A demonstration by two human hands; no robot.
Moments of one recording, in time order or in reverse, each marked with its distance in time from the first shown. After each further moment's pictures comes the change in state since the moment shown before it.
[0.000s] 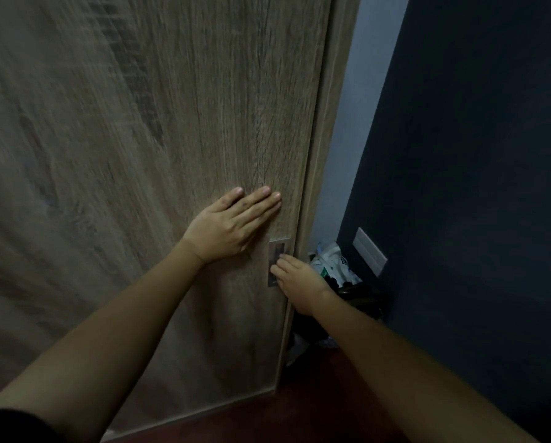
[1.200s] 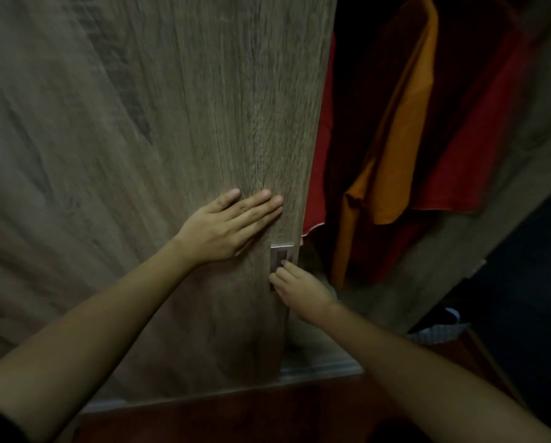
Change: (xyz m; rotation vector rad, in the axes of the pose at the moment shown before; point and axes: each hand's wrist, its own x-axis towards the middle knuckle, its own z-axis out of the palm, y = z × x) left_hand -0.311 -0.202 -0.054 -0.015 0.025 0.023; right_hand 0.186 -0.200 -0.232 -0.075 0.163 -0.125
